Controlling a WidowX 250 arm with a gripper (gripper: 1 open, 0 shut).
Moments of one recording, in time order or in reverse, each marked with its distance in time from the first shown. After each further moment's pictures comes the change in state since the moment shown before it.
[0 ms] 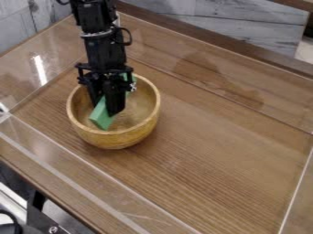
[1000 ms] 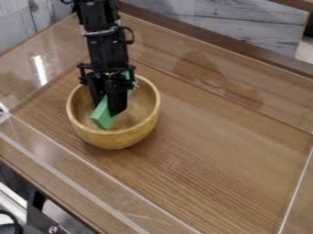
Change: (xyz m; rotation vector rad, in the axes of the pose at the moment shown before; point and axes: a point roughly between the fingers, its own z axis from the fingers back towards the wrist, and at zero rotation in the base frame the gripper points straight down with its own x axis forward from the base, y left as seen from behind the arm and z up) arm 0.000 -0.006 0.000 -0.025 0.041 -0.002
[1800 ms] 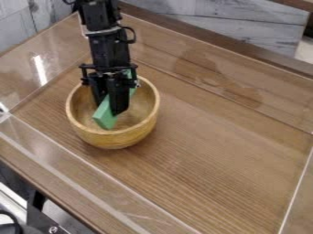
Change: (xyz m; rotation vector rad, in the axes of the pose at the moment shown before) arm 0.003 -0.002 0.001 -0.025 0.024 0.005
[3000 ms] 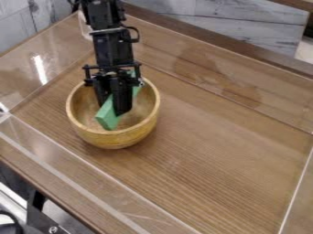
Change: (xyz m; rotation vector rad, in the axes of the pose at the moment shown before) arm -0.002 -0.007 -0.001 -0.046 0.070 0.009
